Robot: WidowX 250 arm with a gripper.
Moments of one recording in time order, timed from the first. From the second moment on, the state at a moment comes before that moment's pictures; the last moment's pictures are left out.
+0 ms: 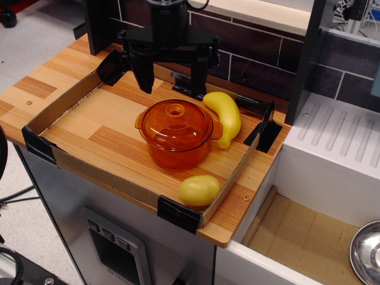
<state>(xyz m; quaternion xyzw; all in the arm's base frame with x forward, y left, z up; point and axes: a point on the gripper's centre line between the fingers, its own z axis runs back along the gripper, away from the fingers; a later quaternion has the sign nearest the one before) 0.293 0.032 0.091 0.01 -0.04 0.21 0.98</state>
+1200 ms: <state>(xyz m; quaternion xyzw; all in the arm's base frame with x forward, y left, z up) 0.282 0.034 0.060 0.04 0.01 0.19 0.98</state>
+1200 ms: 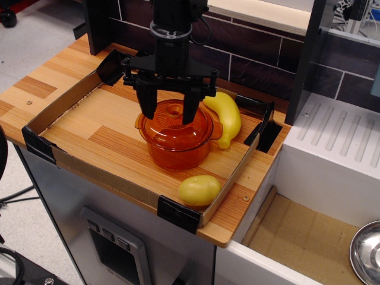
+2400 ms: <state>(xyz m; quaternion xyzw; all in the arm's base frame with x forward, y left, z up) 0.296 0.110 0.139 -0.01 0.00 0.26 0.96</state>
